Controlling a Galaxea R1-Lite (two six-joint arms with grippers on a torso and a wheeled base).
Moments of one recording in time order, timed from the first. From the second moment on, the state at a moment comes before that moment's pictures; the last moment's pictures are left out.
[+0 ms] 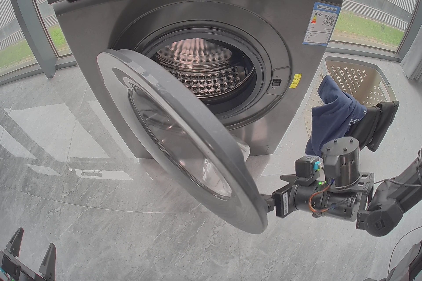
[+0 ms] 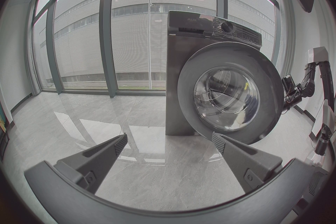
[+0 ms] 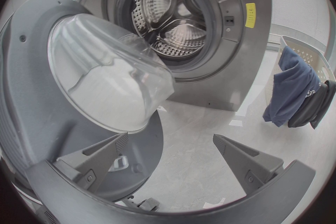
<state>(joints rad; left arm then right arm) 0.00 0.02 -0.02 0.00 0.01 -0.04 0.67 1.79 -0.57 -0.76 -0.04 0.17</state>
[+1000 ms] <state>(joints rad) 0.00 0.02 -0.02 0.00 0.01 -0.04 0.67 1.86 -0.66 -0.78 -0.04 0.18</state>
